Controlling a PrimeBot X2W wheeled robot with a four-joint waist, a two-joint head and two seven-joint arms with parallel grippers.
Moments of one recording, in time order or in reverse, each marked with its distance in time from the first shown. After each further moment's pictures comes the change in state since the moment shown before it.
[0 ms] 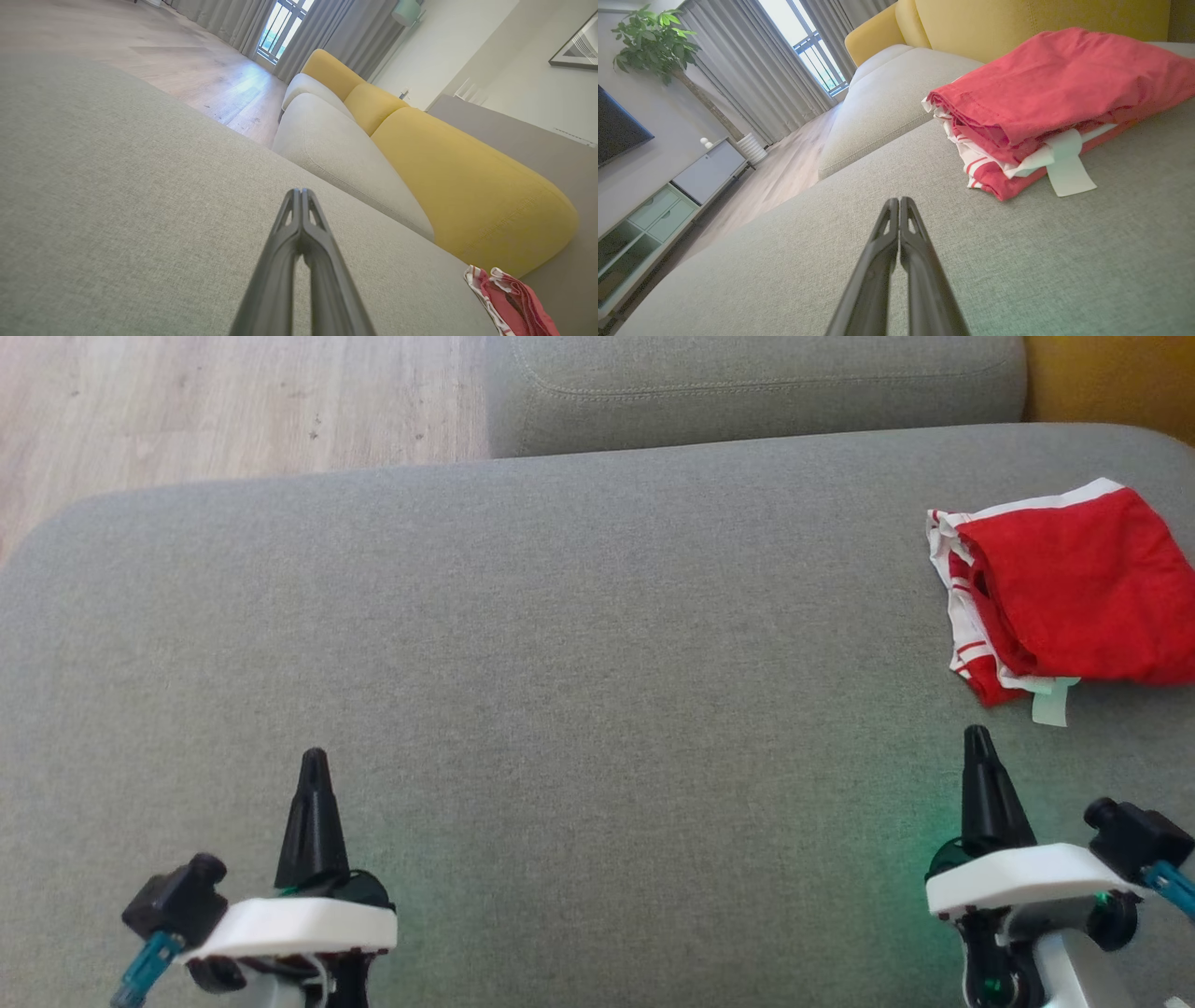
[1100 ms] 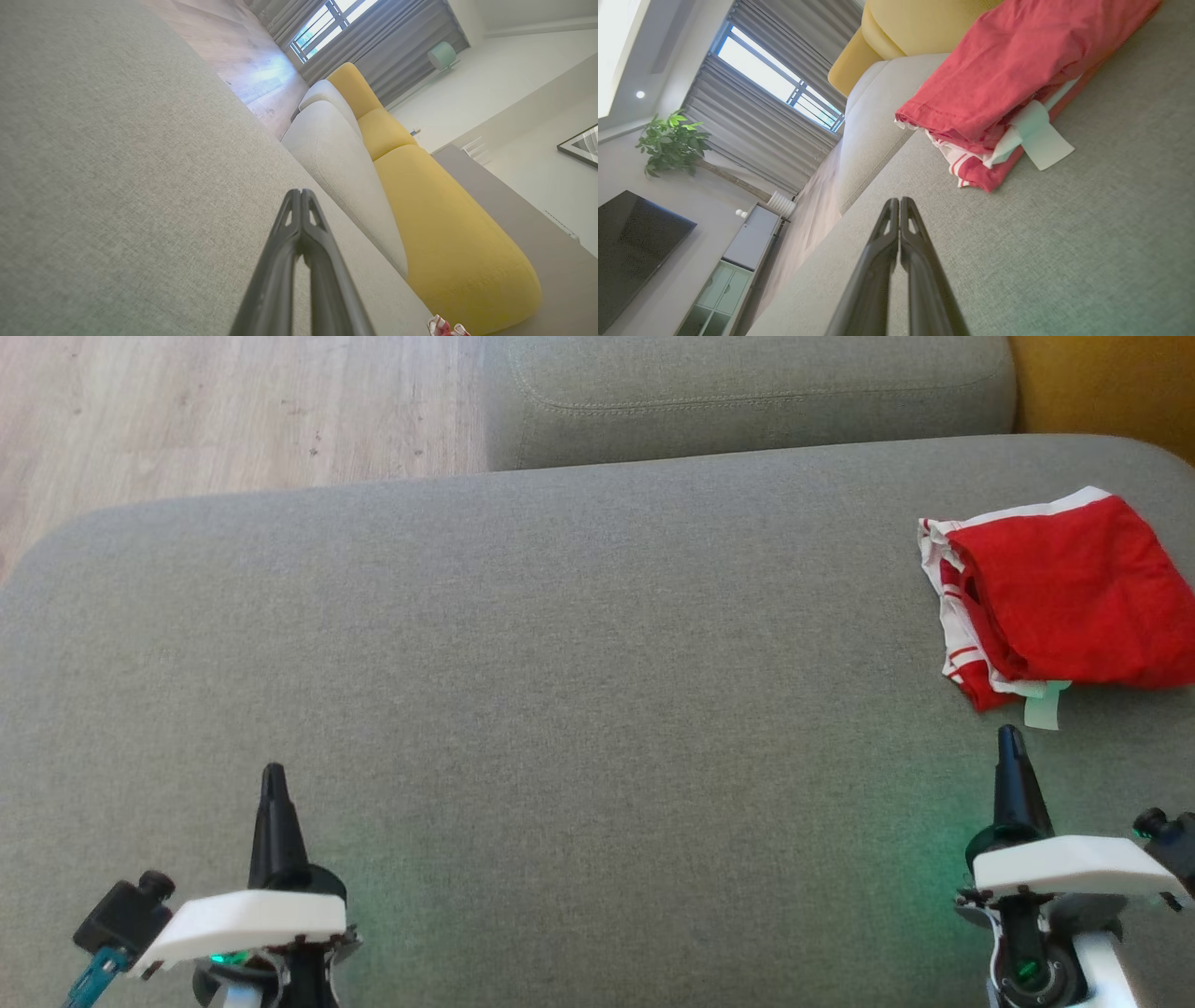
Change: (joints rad) left arm 0.000 0.007 0.049 0.000 -0.307 0.000 0.079; right arm 0.000 0.000 -0.041 -0.029 0.340 0.000 0.087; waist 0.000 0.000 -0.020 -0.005
